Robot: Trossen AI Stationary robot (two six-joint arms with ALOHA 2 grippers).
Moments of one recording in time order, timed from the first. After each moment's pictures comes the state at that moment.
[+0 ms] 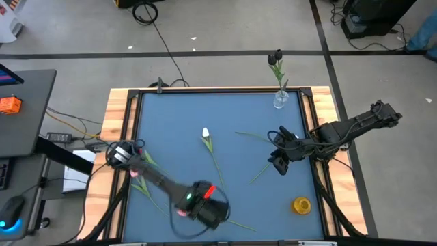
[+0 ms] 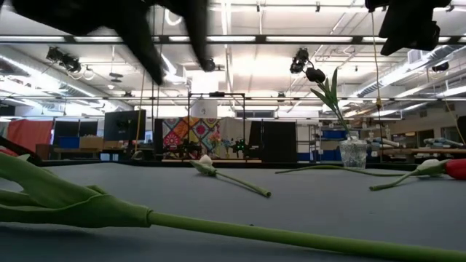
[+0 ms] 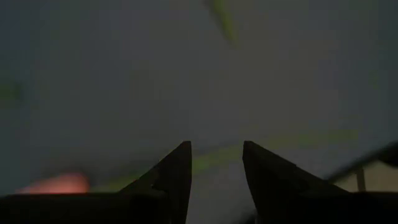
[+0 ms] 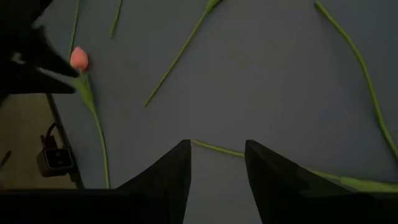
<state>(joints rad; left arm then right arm) -0.55 2.08 1.79 -0.99 -0.25 -1.81 0.36 1.03 0.95 -0.87 0.22 1.01</state>
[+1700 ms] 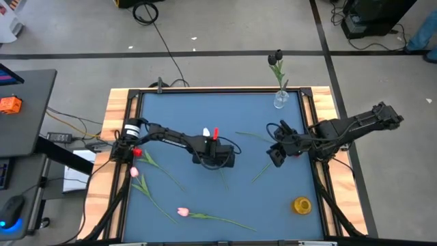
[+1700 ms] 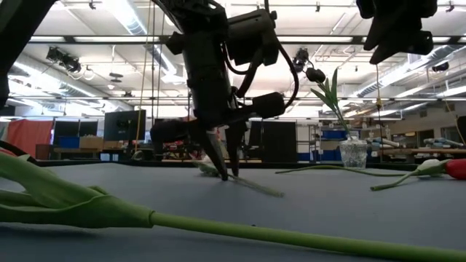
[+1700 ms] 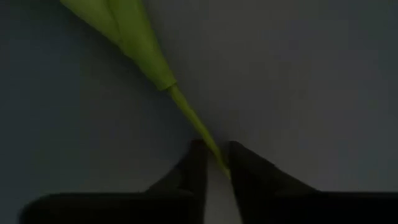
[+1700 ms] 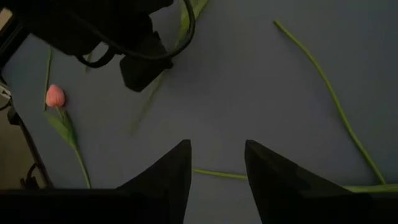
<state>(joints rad) -0.07 2.08 1.43 -0.62 -0.08 -1.47 0.28 1.03 0.95 -0.89 0.27 1.06</state>
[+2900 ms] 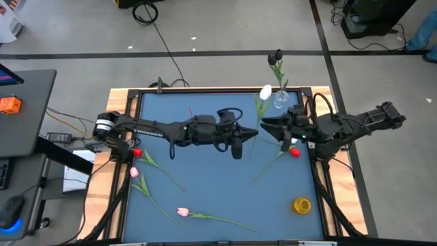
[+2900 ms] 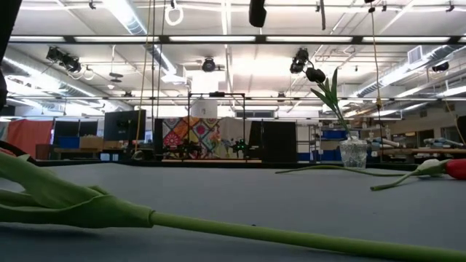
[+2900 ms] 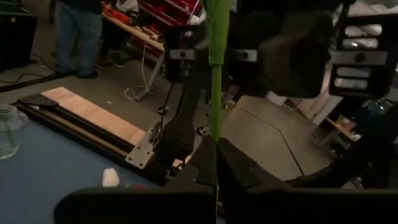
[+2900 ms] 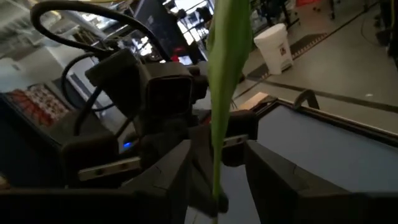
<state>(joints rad) -0.07 1.75 1.43 0.33 -0.17 -0.50 0.29 0.89 0.95 -0.16 0.58 0.58</state>
